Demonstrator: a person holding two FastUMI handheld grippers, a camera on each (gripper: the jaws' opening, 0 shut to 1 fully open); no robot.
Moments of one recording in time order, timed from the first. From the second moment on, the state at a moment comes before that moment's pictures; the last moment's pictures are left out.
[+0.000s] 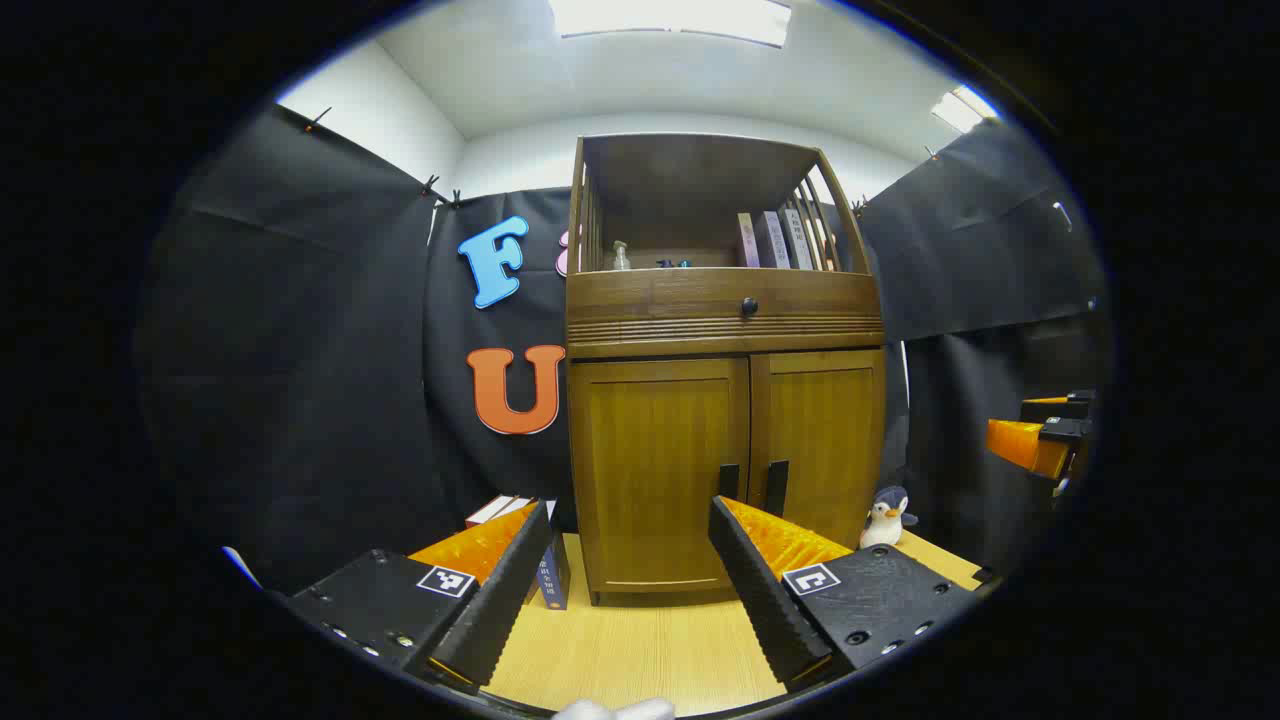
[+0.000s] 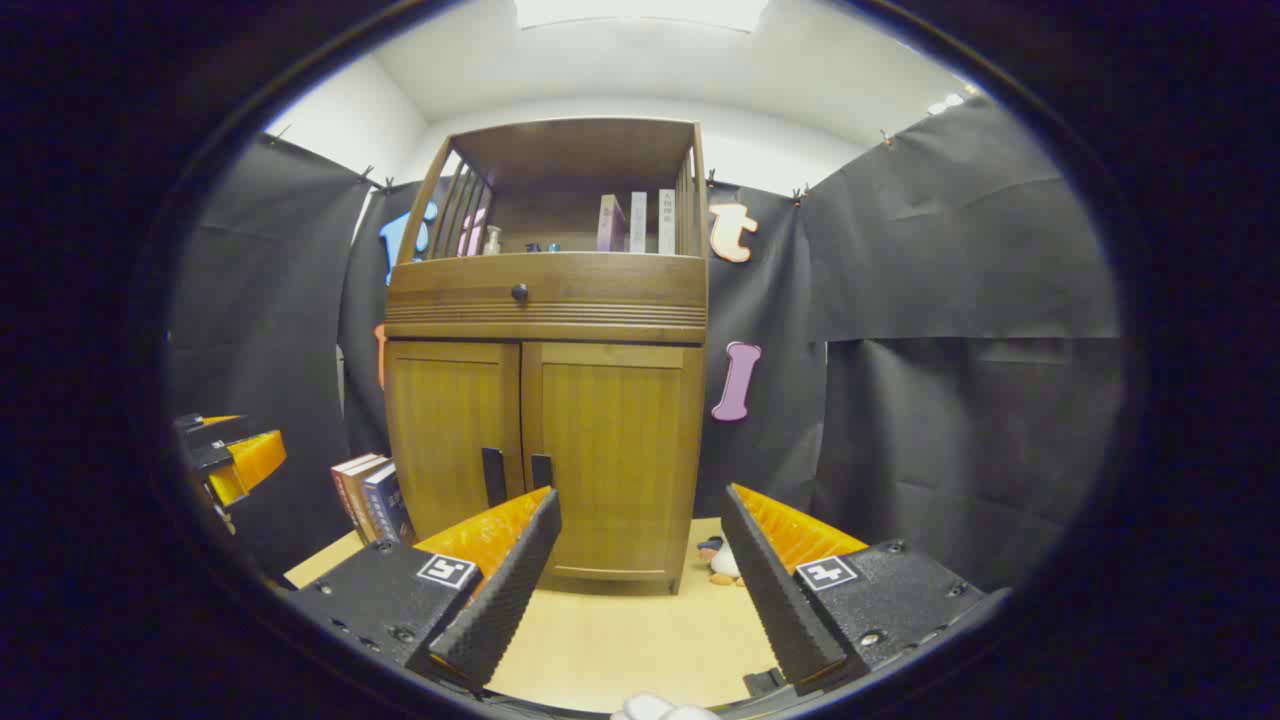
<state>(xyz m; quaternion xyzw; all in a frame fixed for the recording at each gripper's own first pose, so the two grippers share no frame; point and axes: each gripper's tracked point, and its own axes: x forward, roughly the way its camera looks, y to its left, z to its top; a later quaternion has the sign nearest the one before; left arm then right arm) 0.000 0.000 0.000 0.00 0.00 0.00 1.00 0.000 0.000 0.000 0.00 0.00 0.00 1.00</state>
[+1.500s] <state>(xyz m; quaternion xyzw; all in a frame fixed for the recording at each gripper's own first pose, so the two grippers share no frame) -0.004 0.029 -0.016 0.00 0.04 0.04 1.00 0.228 0.100 -0.075 -0.01 0.05 0.08 1.00</state>
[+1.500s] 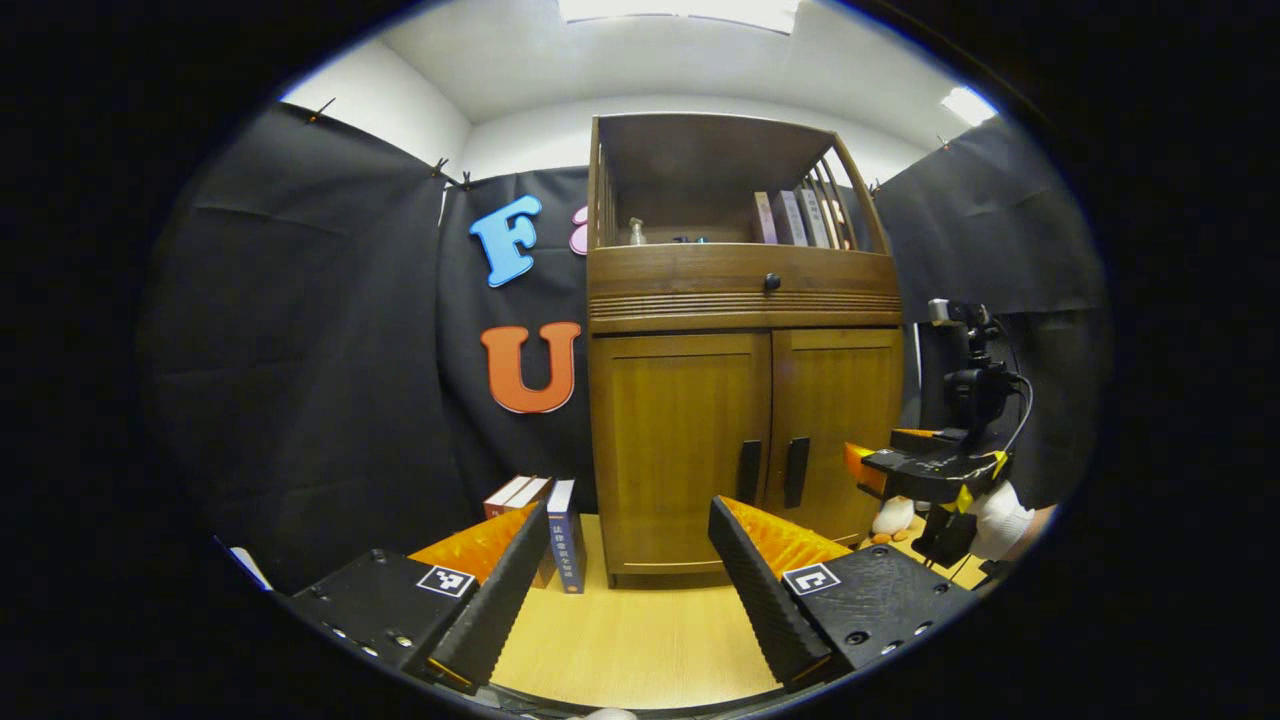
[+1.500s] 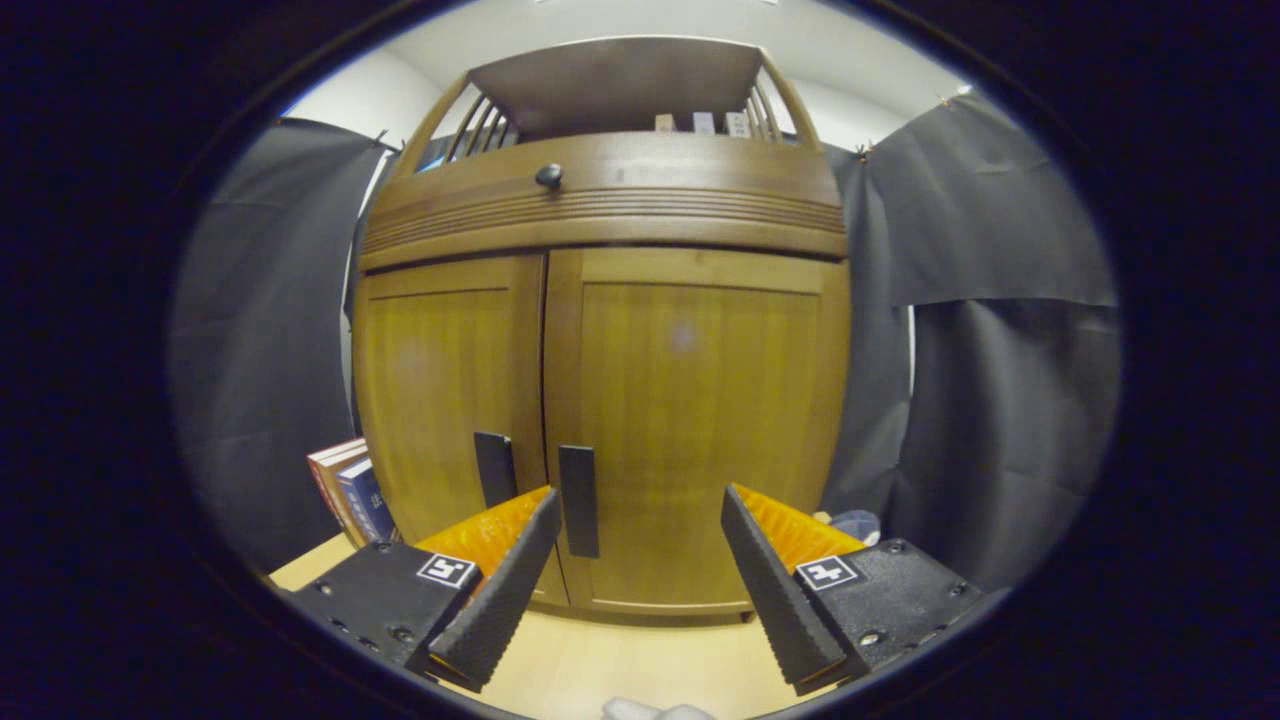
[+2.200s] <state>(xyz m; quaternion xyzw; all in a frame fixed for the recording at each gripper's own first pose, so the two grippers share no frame) -0.011 0.020 -0.008 0.02 0.06 0.11 0.99 0.330 0.161 -0.130 0.00 0.12 0.14 0.98</state>
